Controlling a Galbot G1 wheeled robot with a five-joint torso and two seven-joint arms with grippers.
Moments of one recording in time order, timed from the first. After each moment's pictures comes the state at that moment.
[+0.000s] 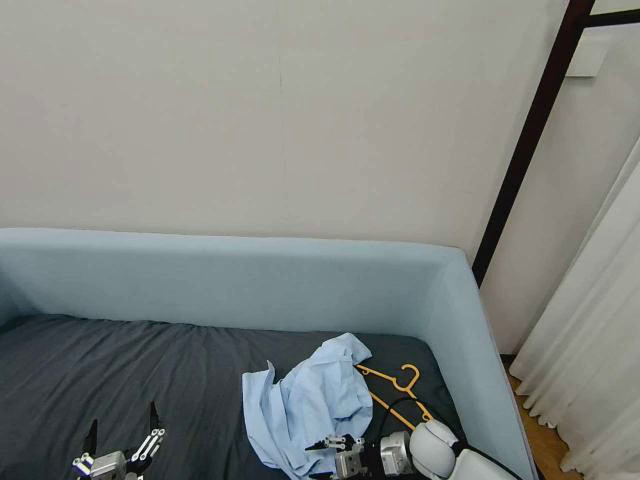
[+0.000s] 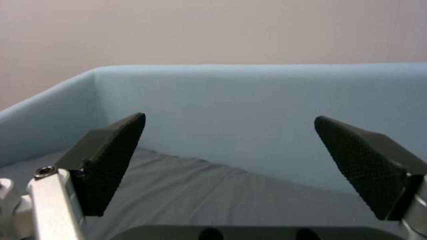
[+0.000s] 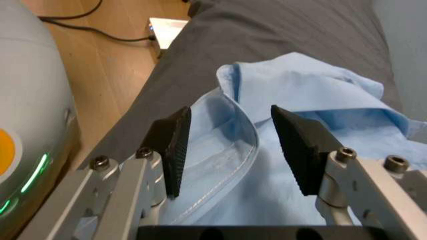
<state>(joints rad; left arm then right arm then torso) 1.61 -1.55 -0.78 -1.78 -0.08 -0.50 -0.17 -0.77 1.10 -0.24 1.22 -0.31 0.51 -0.78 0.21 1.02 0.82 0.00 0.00</state>
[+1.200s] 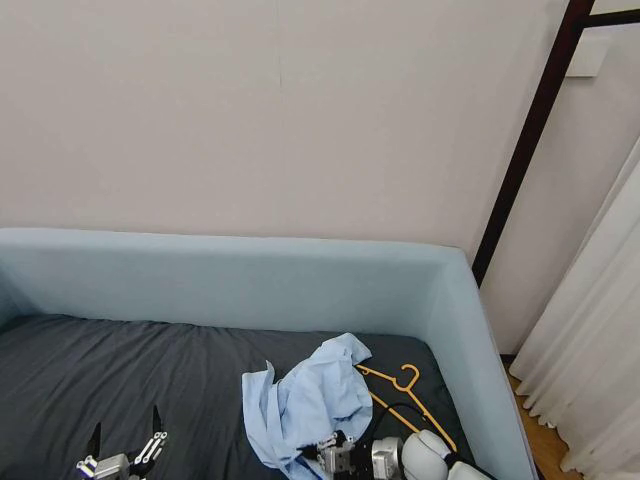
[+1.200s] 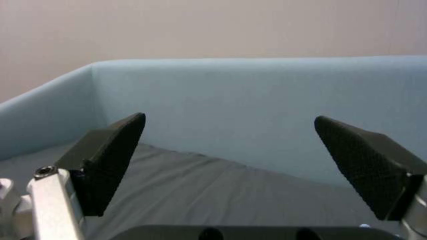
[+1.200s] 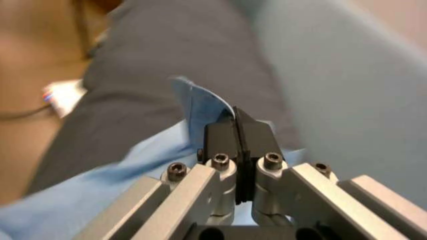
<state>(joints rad) 1.59 -1.55 -0.77 -1.74 -0.08 -0.52 -0.18 -0.78 1.11 -0.25 1.35 -0.12 0.46 -0.45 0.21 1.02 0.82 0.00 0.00</state>
